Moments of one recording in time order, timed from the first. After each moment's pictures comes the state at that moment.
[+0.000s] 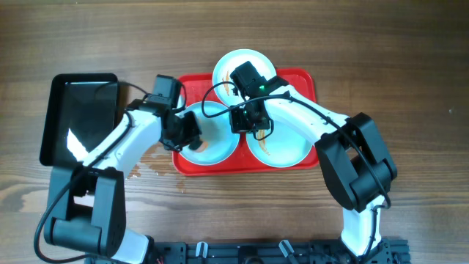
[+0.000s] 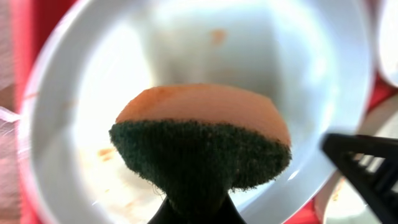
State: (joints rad) left arm -0.24 1.69 0.97 -0.63 0.29 -0.59; right arm 0.58 2.07 1.42 -0.72 -0.26 0.47
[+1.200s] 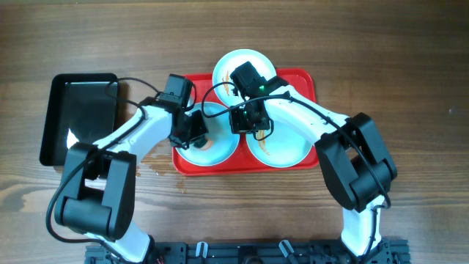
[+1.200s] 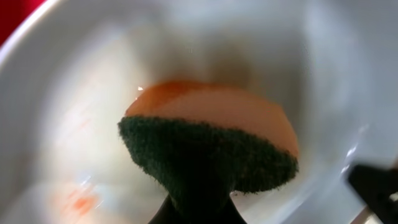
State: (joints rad) left arm -0.26 1.79 1.00 -0.62 0.25 -0.59; right arm 0.58 2.07 1.41 -0.73 -0.27 0.47
